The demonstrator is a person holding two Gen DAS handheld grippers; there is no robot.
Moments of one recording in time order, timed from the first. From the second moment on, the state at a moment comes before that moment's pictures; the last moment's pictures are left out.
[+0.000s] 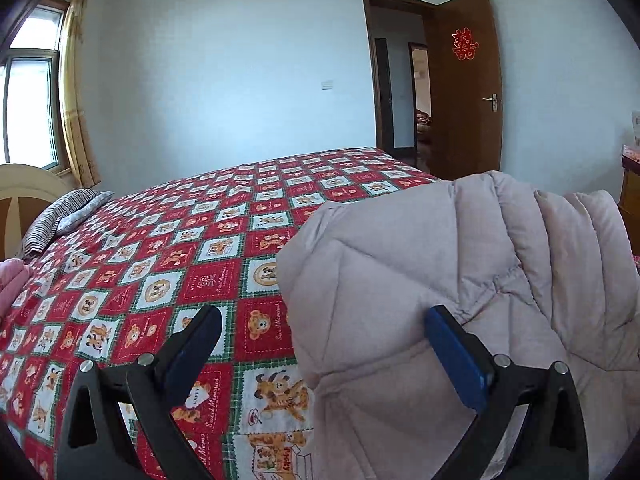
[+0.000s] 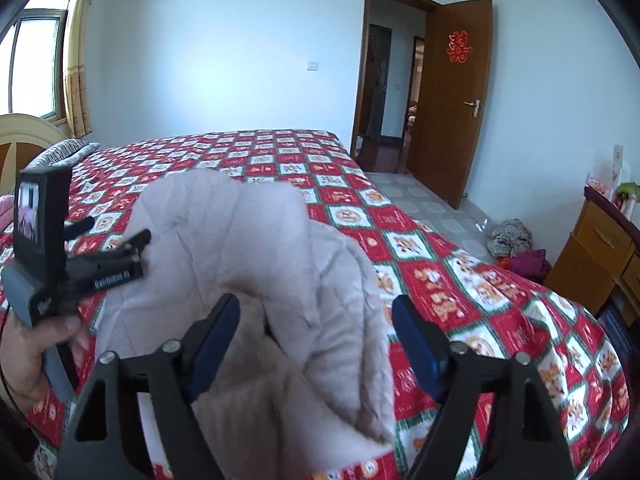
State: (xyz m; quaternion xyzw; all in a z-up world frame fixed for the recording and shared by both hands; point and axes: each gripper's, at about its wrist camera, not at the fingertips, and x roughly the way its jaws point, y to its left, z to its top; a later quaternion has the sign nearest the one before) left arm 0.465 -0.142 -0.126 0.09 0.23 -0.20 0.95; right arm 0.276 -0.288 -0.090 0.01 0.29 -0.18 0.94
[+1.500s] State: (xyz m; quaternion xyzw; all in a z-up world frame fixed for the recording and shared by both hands) left arm 0.481 -0.199 -0.177 0.08 0.33 -0.22 0.92; right arm 0.356 -0.334 -0.201 0.10 0.39 -0.14 0.91
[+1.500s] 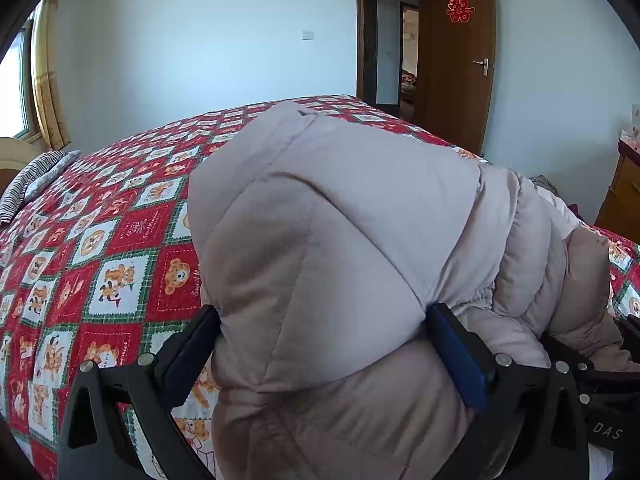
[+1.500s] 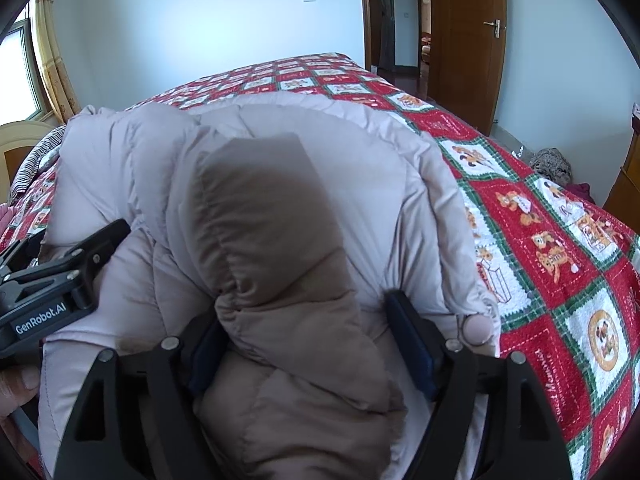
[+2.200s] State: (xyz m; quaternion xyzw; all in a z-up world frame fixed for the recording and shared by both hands) left arm 0.488 -0.199 -0.184 0.08 0.34 -0.22 0.91; right arm 0.366 -0.333 -0.207 0.09 0.40 -0.15 0.90
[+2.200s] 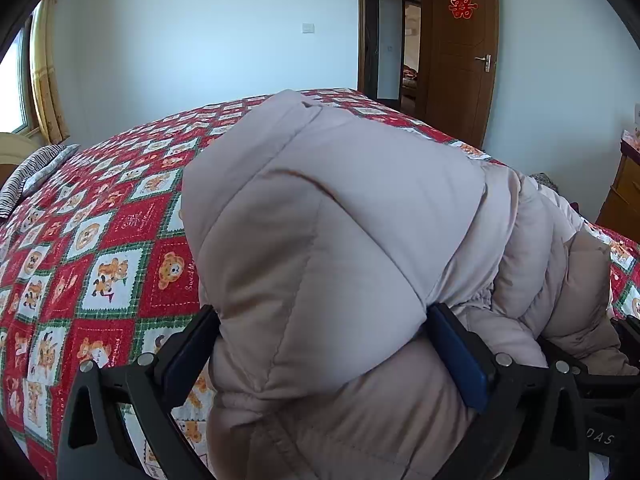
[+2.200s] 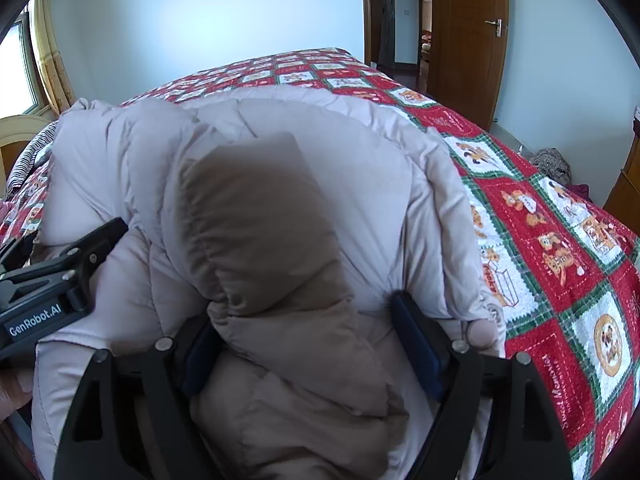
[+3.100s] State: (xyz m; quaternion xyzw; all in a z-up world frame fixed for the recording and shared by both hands) left arm 0.508 -0.108 -0.217 -0.19 0.46 -0.35 0.79; right arm 0.346 -0.411 -0.178 0.24 0.38 -0.01 0.89
